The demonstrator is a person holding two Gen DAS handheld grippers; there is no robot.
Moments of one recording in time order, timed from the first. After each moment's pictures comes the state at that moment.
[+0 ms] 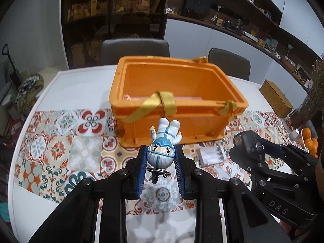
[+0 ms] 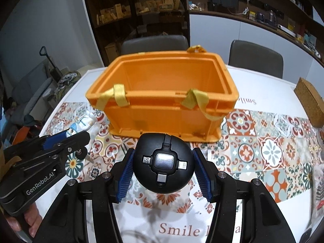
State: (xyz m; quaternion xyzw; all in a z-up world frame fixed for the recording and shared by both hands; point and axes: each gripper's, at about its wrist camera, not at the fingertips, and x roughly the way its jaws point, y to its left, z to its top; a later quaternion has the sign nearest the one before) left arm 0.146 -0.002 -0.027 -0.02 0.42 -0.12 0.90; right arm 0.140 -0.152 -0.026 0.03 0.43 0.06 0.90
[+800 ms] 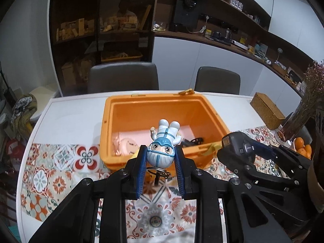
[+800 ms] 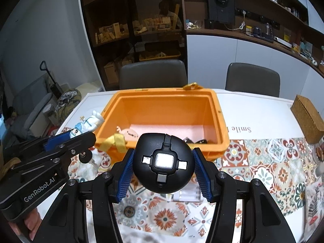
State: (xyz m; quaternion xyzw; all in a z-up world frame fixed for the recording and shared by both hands) left arm 0.189 -0.022 0.037 -0.01 0.38 -0.15 0.91; right arm 0.177 -0.163 0.027 0.04 0.38 0.04 0.92
